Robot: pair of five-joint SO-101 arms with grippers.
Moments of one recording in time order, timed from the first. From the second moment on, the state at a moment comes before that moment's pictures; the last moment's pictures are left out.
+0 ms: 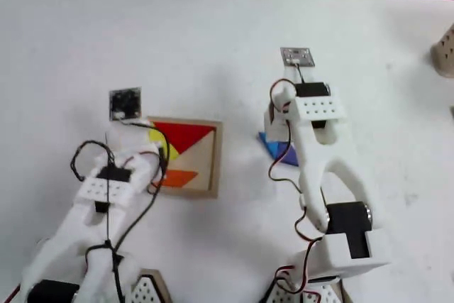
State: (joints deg) left arm 1.7 -30.0 71.0 24.7 14.4; right arm -8.5 2.5 17.8 69.1 -0.7
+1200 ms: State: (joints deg) left arm 11.6 -27.1 63.9 33.5 4.0; right arm -8.5 2.5 17.8 69.1 -0.7
